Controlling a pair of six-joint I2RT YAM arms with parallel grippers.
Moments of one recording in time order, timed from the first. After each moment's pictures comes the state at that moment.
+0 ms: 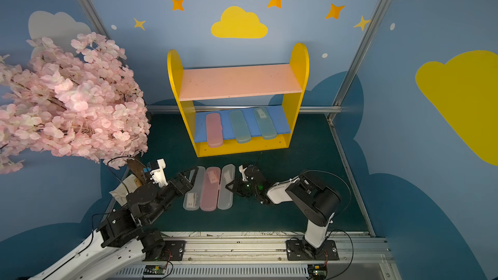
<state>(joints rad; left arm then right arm) -0.85 0.46 0.59 -0.37 -0.38 -1.00 0.86 1.77 0.64 0.55 -0.42 1.12</state>
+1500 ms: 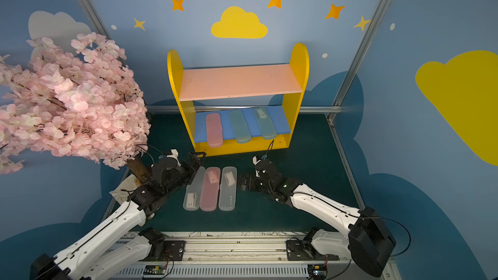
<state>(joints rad) -0.49 0.91 0.63 -0.14 -0.03 -1.29 0.83 1.18 0.73 -0.26 -0.06 0.74</state>
